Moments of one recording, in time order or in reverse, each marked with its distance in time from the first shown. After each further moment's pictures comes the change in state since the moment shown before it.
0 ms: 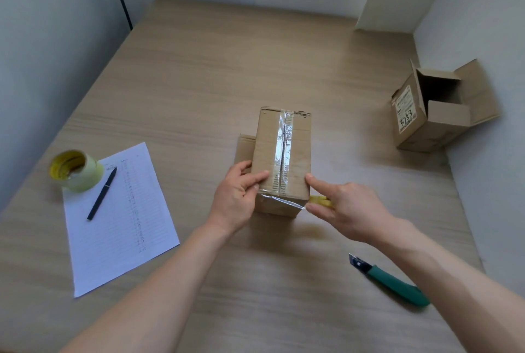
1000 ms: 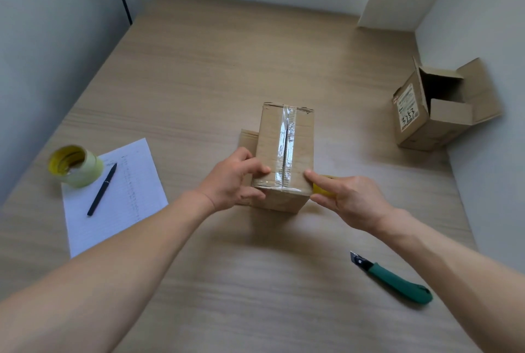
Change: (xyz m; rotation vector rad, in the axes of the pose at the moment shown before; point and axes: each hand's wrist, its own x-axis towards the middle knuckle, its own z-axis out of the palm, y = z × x) left_hand 0.041 -0.020 -0.032 0.294 -0.324 0.312; right_hand 0.009 0.016 0.014 -0.025 0.375 -0.325
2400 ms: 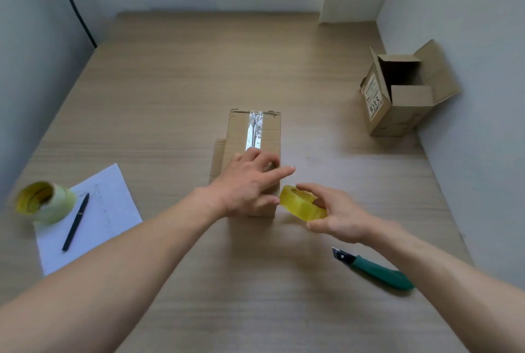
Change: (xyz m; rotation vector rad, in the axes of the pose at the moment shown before) left_hand 0.053 0.058 0.030 0.551 -0.228 0.327; right_hand -0.032 0.009 -0.008 0.719 -0.417 0.543
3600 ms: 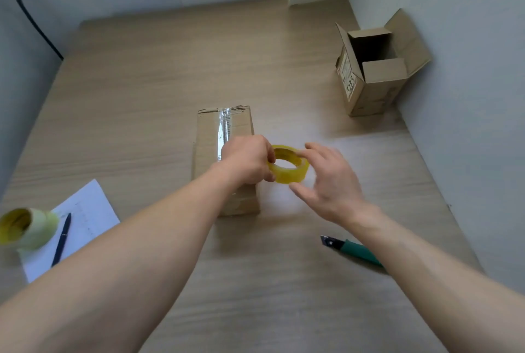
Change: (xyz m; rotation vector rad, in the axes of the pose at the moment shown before) left_hand 0.087 0.038 -0.019 -0.081 -0.240 -0.512; right_hand -0.004 0.009 -0.010 -0.359 0.639 -0.147
